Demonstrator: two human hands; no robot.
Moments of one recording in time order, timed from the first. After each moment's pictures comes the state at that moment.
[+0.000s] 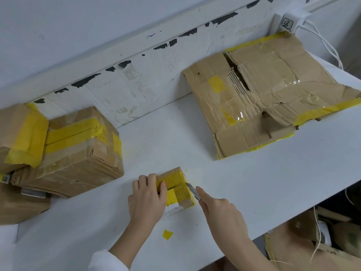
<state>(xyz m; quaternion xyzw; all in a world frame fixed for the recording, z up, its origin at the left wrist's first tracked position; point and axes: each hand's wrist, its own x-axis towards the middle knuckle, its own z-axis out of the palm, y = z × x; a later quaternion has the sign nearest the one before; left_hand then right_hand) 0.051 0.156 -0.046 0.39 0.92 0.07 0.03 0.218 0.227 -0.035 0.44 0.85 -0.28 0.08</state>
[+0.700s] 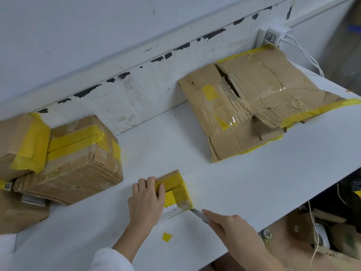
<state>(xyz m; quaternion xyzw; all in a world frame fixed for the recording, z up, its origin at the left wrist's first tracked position) 0.049 0.155 -0.046 0.39 0.92 0.05 0.05 0.262 0.218 -0.030 0.41 0.83 -0.37 0.09</state>
